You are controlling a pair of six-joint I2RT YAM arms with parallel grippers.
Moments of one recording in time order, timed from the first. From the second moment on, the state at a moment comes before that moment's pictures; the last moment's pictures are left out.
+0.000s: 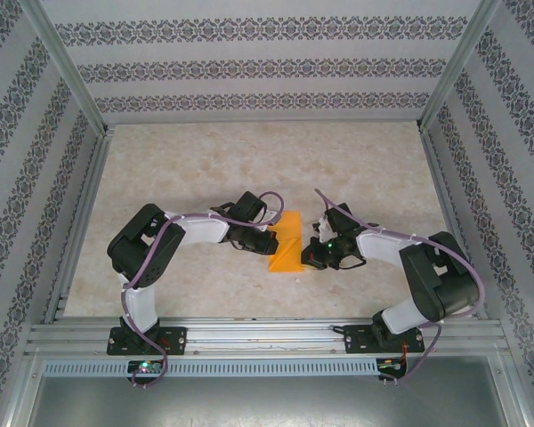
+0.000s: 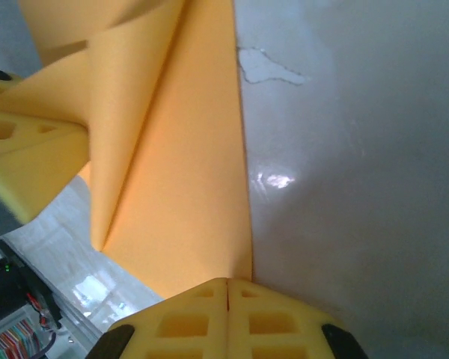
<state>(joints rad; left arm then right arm) -0.66 1.90 1.03 -0.20 0.51 -0.39 0.39 1.49 0.59 -0.30 -0.63 0.63</state>
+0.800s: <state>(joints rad) -0.66 1.90 1.03 -0.20 0.51 -0.38 0.46 1.60 0.63 0.02 -0.67 0.81</state>
